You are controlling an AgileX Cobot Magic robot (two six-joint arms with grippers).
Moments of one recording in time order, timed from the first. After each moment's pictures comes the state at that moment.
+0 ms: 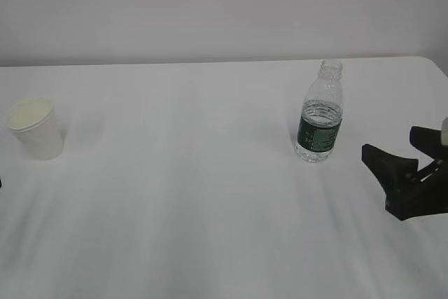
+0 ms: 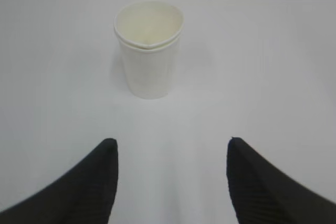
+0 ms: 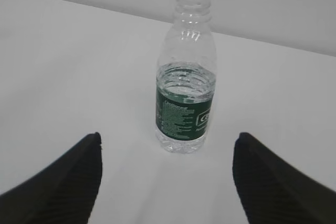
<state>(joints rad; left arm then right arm) -0.14 1.28 -0.08 -0.13 -0.72 -0.03 0.22 1.34 -0.19 -0.15 -0.78 -0.02</state>
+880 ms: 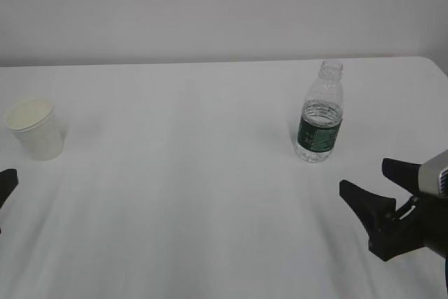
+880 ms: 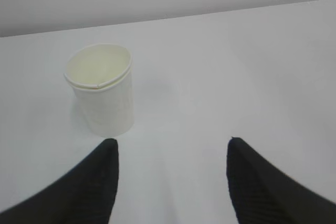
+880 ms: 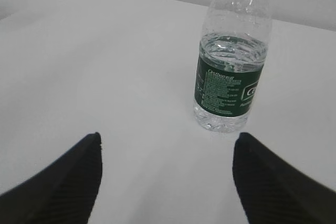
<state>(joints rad) -0.14 1.37 -0.01 0.04 -1.01 -0.03 0.22 1.62 -0.11 -0.23 -1.13 -0.04</state>
